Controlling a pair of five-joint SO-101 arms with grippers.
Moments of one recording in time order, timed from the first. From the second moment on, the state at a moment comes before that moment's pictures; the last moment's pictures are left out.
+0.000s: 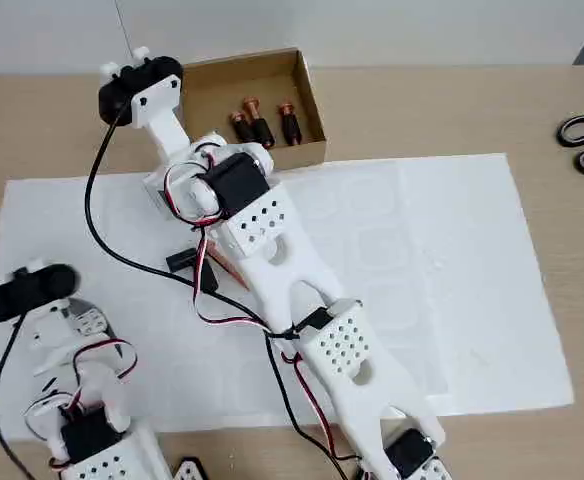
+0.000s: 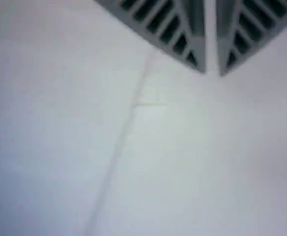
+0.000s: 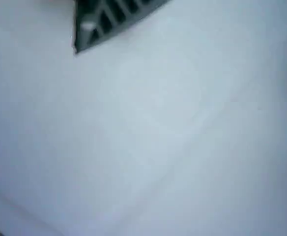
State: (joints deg) left arm -31.6 -103.3 96.6 52.5 4.1; right arm -44.0 54.4 -93.2 95.7 -2.4
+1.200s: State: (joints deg) left arm -32.3 -103.3 96.6 52.5 4.1; right arm -49.7 55.6 -58.4 95.7 -19.4
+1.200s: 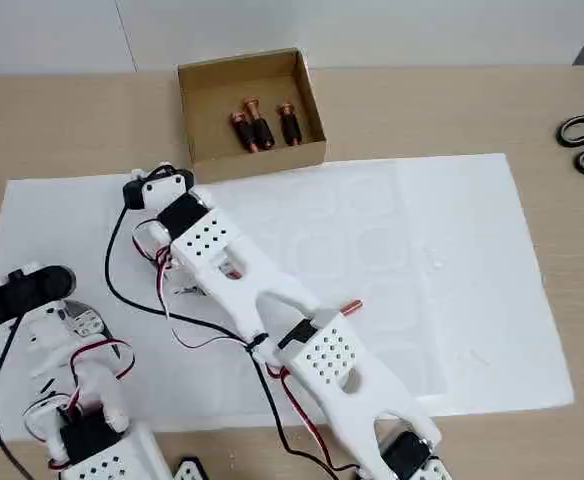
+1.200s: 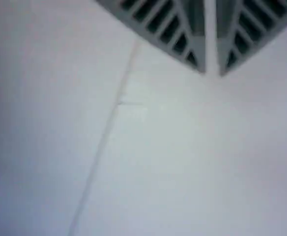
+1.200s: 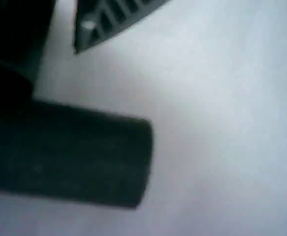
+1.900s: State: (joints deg) left arm -32.3 -103.3 96.6 52.5 4.1; right arm -49.8 55.6 -58.1 95.8 -19.4
